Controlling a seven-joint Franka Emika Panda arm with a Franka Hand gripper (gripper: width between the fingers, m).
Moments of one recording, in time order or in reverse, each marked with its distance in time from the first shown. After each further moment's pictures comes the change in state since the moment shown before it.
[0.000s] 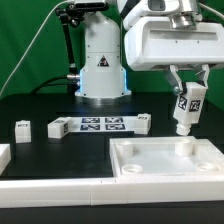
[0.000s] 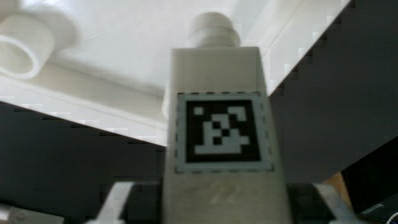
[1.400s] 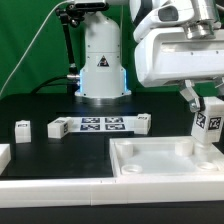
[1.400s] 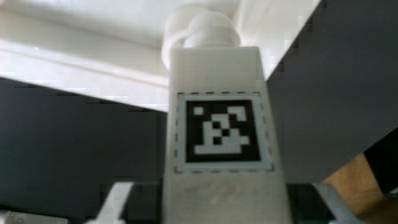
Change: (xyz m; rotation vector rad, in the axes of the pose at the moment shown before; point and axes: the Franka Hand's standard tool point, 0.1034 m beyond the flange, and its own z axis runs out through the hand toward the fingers) arm 0.045 0.013 0.039 0.003 0.012 0.062
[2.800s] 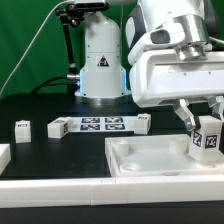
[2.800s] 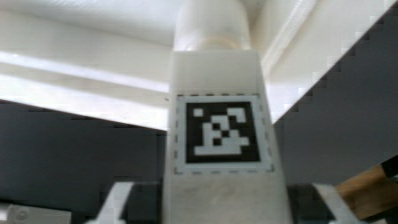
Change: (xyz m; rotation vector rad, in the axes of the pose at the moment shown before) arm -0.018 0.001 0.023 -0.014 0.087 -0.003
